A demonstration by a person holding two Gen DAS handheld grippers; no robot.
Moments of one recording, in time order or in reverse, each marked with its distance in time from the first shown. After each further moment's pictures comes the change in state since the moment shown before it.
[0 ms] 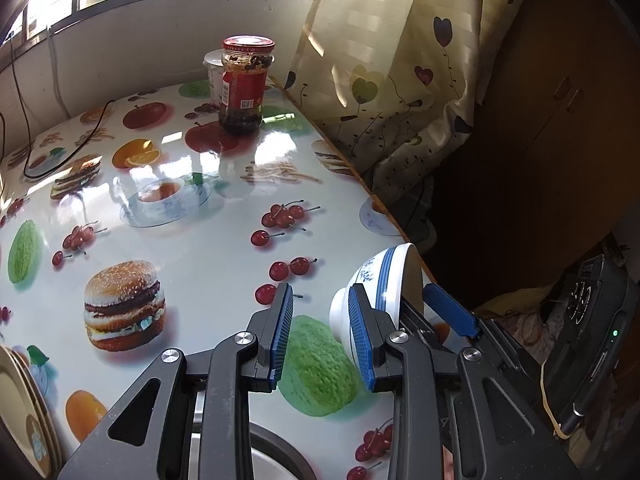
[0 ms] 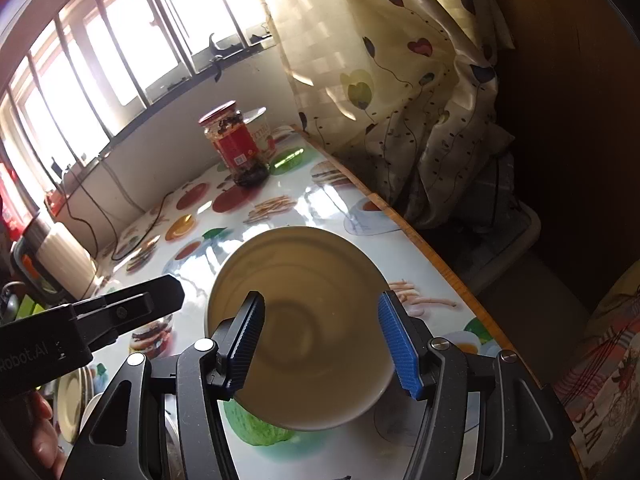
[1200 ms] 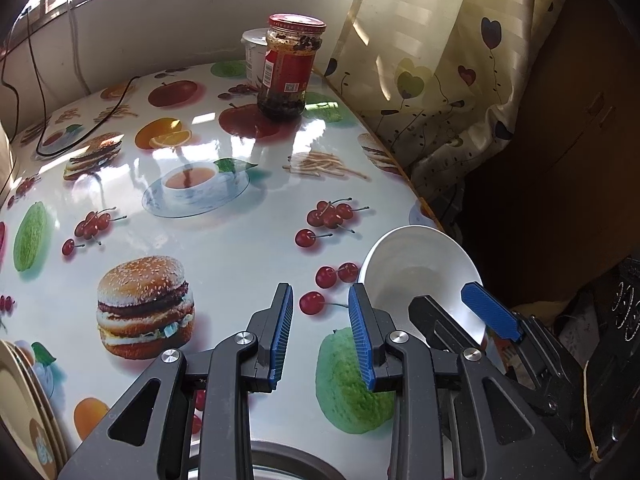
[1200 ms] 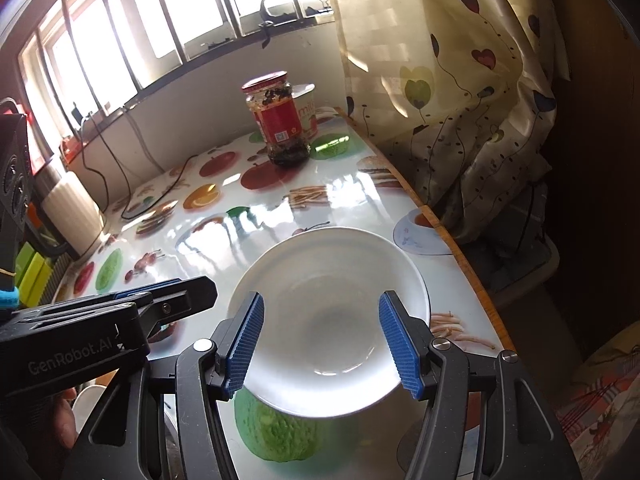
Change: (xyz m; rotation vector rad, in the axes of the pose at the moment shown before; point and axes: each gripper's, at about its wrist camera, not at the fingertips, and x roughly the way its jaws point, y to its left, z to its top) left arm 0.022 0.031 0.009 -0.070 0.035 0.057; right arm 0.019 0.028 0.014 -0.167 0.069 0.012
